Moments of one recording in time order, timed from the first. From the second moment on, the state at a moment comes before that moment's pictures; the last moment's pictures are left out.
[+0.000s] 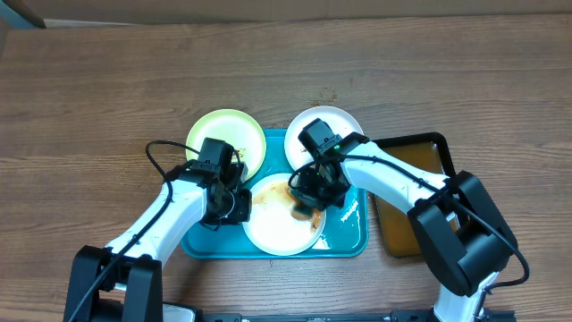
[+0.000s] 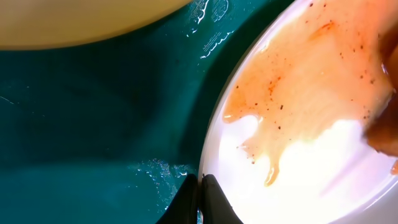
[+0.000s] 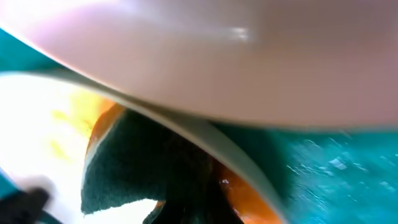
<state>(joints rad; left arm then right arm) -0.23 1.54 0.79 -0.73 0.22 -0.20 0.63 1.95 1.23 -0.78 -0.35 0.85</state>
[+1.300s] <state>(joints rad) -0.23 1.48 0.79 -0.76 0.17 -0.20 0.69 1.78 1.27 -0.93 -0.10 0.55</state>
